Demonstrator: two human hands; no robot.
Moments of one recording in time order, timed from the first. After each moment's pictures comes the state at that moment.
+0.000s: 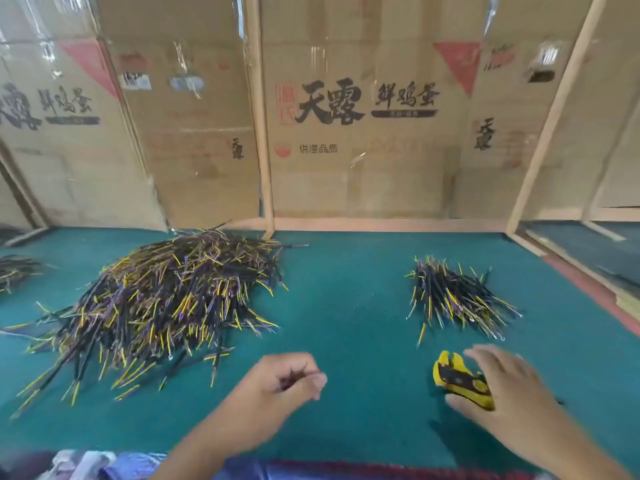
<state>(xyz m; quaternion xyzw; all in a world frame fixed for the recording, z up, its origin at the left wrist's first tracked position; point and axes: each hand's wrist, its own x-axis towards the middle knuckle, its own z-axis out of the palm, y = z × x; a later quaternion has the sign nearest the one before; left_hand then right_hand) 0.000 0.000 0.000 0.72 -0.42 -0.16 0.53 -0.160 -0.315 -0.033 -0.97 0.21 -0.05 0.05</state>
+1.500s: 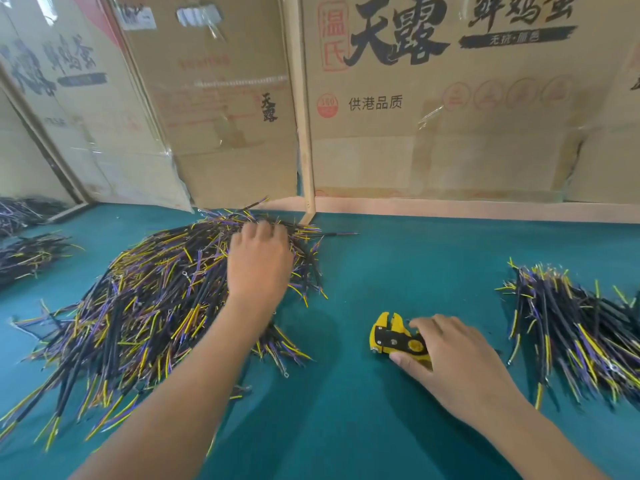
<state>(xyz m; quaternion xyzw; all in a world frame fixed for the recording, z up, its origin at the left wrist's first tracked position) 0.246 -0.054 0.014 0.93 -0.16 0.34 -0.03 0.063 -0.275 -0.047 -1.00 0.08 -0.05 0.03</state>
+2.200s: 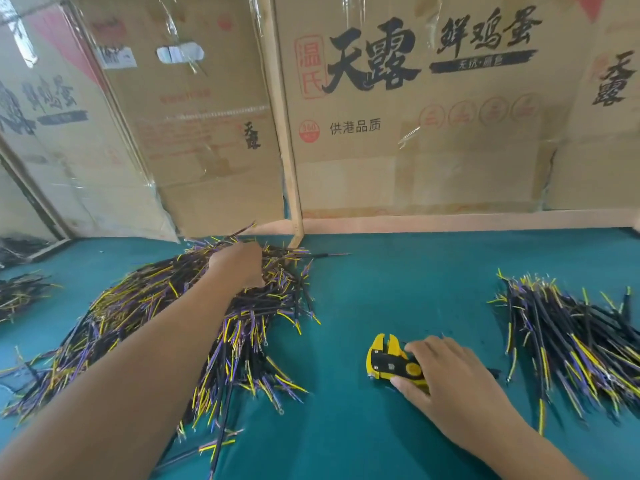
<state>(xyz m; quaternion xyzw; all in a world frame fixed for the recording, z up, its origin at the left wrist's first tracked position) 0.339 -0.051 0.052 0.99 -0.13 -0.04 -0.10 0.065 -0.280 -0.057 -0.99 0.07 -0.05 0.06</state>
